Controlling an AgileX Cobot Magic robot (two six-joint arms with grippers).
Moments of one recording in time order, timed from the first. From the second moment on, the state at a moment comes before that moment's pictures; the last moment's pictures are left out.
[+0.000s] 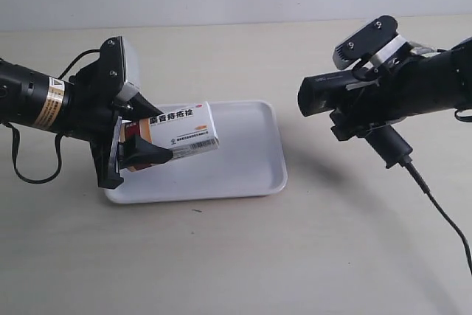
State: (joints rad) left arm -0.27 1.81 -0.84 1.76 -0.68 -0.79; right arm 0.37 1.74 -0.77 1.41 0.13 -1.81
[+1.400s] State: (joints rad) left arm -0.27 1.98 -0.86 1.46 -0.57 -0.74; right arm 0.50 2.02 -0.95 1.38 -0.19 -1.51
